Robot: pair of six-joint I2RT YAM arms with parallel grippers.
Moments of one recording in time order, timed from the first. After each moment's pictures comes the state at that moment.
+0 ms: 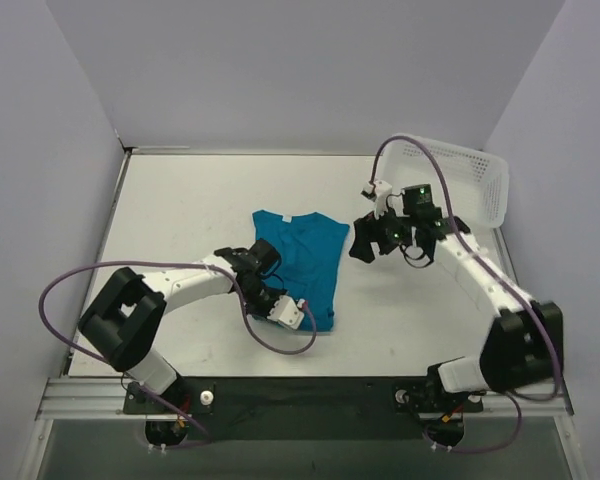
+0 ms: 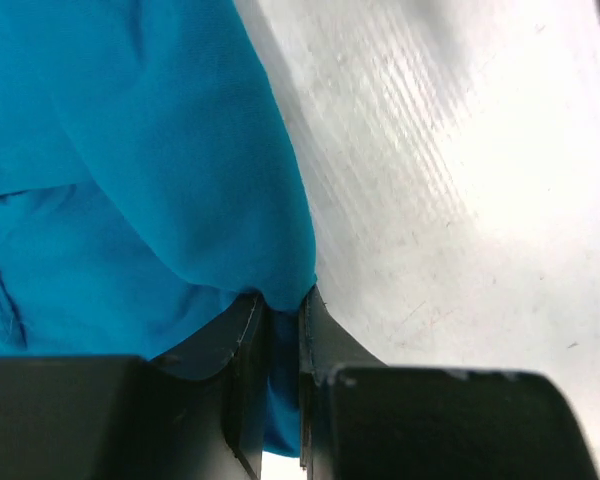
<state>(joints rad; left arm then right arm) -0.74 1.56 0.88 -0.66 0.49 1.30 0.23 1.51 1.08 -0.50 -0.56 -0.21</state>
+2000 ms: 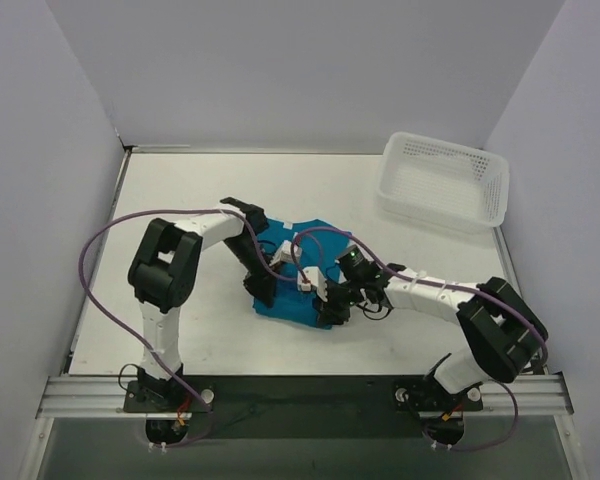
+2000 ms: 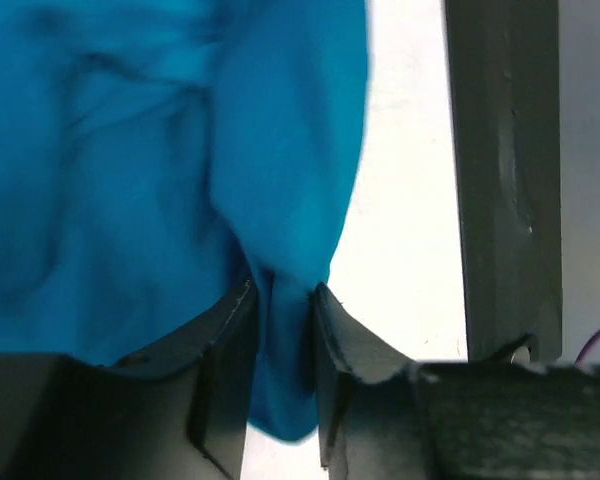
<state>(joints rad) -0.51 2.05 1.40 -1.25 0.84 1.23 0.74 1.46 0.65 -0.17 -0.61 -0.60</state>
